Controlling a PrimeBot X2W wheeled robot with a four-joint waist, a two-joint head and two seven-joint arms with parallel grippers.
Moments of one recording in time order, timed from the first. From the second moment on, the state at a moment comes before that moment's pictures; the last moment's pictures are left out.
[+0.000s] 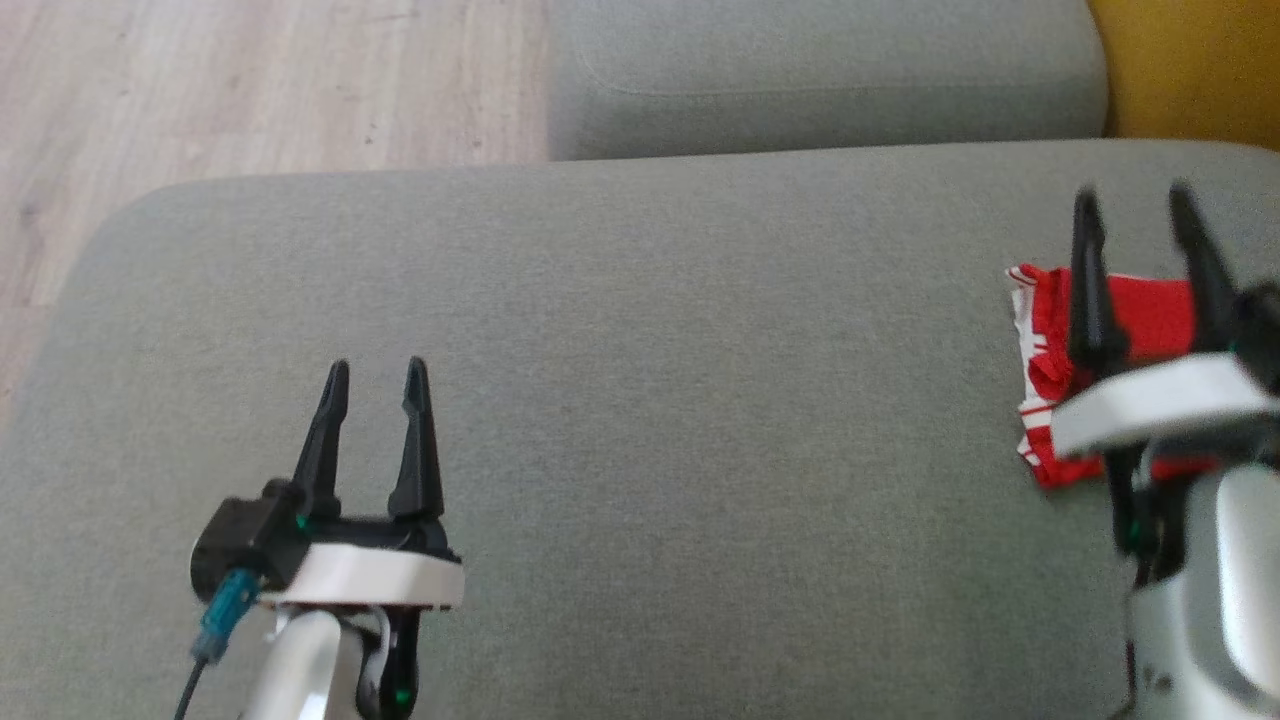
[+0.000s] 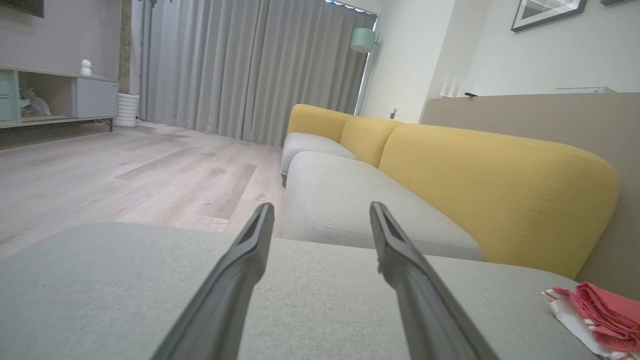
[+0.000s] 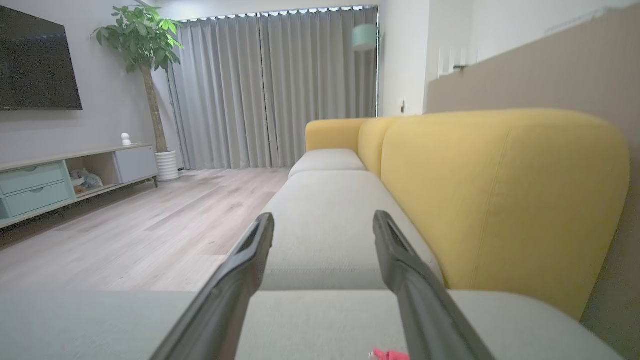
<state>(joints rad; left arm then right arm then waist) -0.16 0.04 -0.16 0.28 -0.31 -0.09 -0.26 -0.27 -0.06 -0.11 0.09 0.09 0.13 0.01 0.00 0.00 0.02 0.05</state>
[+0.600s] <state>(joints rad) -0.10 0.04 -0.12 0.28 -0.36 -0.11 -0.26 -0.09 -0.05 -0.03 0.32 0.19 0.13 -0.21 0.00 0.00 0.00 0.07</state>
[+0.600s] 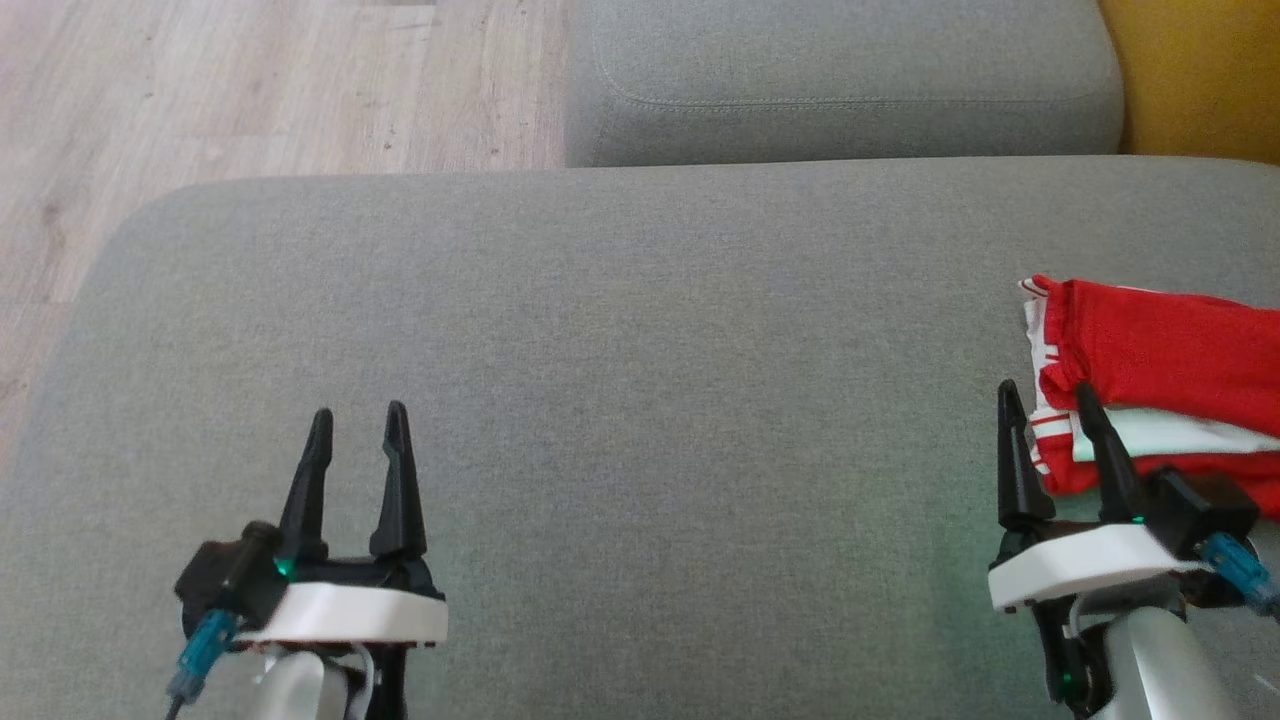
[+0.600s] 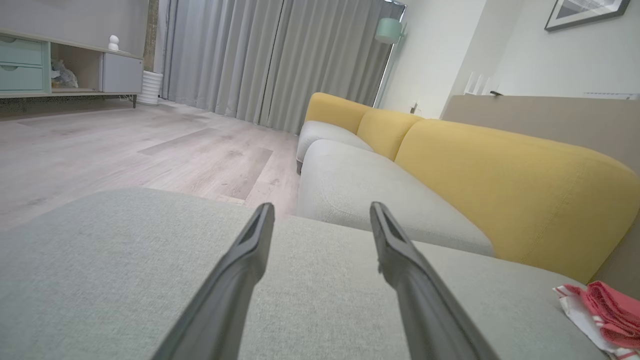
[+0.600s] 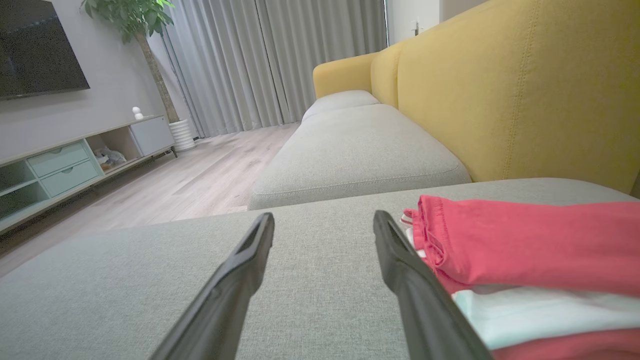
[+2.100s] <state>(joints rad) -0.04 0.04 -0.09 0.34 -0.55 -0.10 -0.21 -0.05 -0.04 -0.02 0.42 0.38 0.13 -0.19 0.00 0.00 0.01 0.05</state>
